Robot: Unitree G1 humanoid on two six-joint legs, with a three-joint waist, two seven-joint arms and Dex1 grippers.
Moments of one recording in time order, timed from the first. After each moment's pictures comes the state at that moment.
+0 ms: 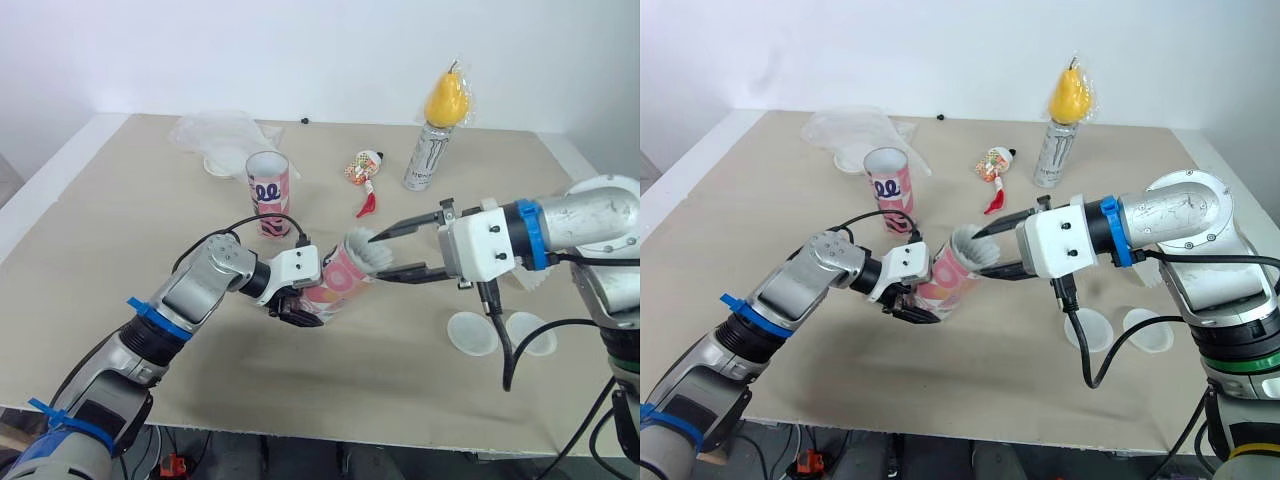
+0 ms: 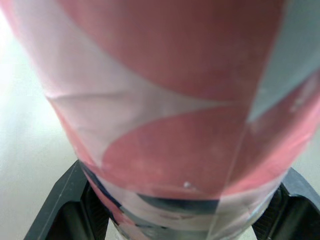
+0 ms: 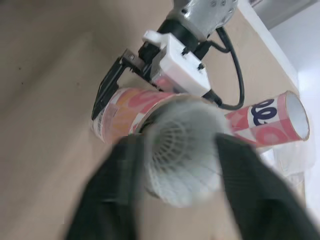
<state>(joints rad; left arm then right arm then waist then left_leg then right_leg) -0.75 0.51 -0.48 0.01 -0.08 0.58 -1.21 -0.73 -0.95 0.12 -0.30 0.35 0.12 1.35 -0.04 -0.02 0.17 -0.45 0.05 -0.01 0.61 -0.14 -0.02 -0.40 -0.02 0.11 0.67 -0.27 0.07</state>
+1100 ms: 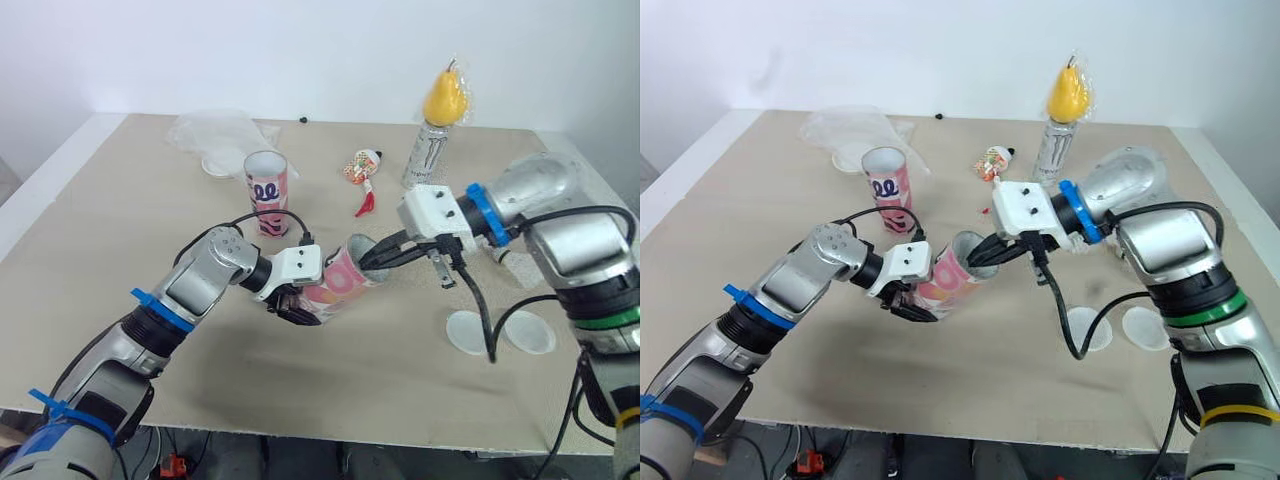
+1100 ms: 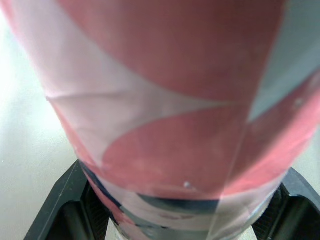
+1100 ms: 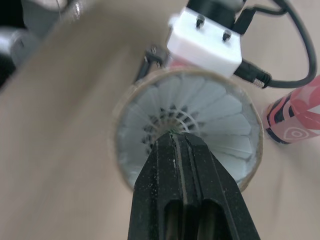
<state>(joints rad) -0.80 0.51 -0.50 0.07 -0.05 0.51 -1.28 -0.97 -0.83 0.36 -0.01 0.24 0.23 1.53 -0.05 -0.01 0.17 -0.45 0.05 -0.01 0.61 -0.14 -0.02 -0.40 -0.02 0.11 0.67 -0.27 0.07</state>
